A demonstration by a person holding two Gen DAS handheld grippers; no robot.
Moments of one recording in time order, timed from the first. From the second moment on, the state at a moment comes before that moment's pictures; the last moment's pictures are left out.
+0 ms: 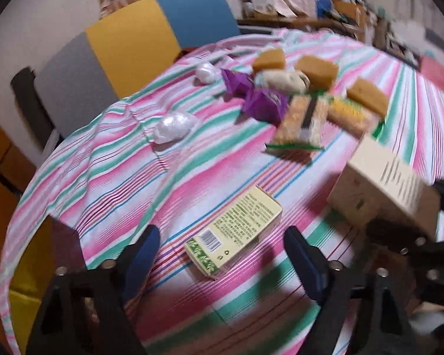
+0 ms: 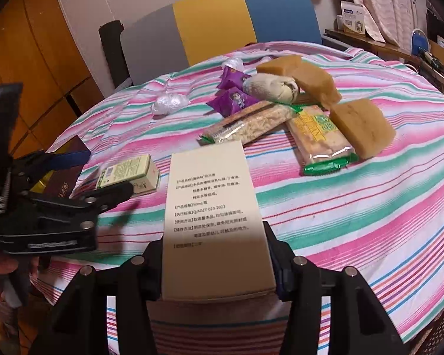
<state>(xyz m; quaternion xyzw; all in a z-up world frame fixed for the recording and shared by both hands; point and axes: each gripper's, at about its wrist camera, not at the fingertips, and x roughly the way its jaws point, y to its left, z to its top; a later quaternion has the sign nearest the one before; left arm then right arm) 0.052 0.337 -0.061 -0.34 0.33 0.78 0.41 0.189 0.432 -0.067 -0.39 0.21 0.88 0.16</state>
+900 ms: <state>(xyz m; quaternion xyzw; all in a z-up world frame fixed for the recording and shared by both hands) 0.054 0.261 -0.051 -0.39 0.17 0.80 0.41 0.186 0.418 -0.066 -0.39 0.22 0.88 0.18</state>
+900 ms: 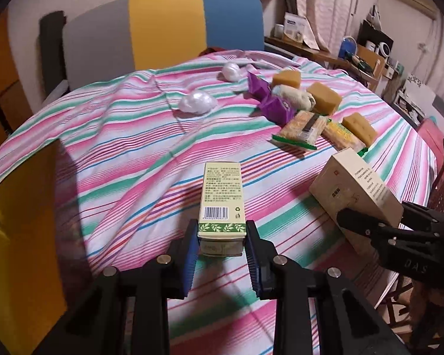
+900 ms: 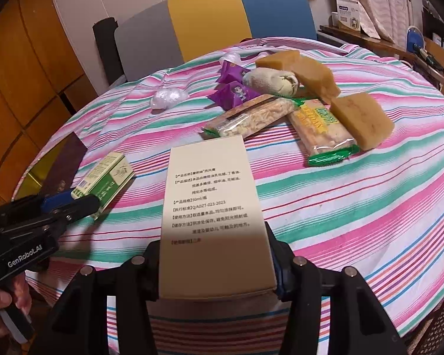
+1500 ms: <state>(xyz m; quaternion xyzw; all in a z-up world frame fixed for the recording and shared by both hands) 0.037 0.125 -0.012 -0.37 0.09 0.88 0.29 0.167 0.368 -0.038 -0.37 0.21 0.90 0.11</state>
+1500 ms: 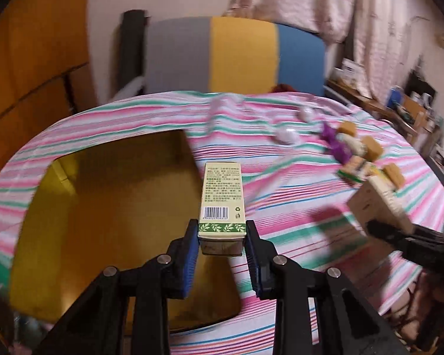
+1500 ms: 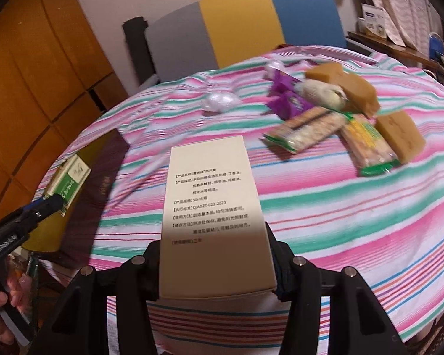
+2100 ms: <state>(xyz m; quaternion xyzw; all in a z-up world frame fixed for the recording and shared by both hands) -0.016 0.012 -0.052 -0.43 0.03 0.89 0.14 0.105 0.253 0.012 -0.35 0.15 0.92 -0.04</state>
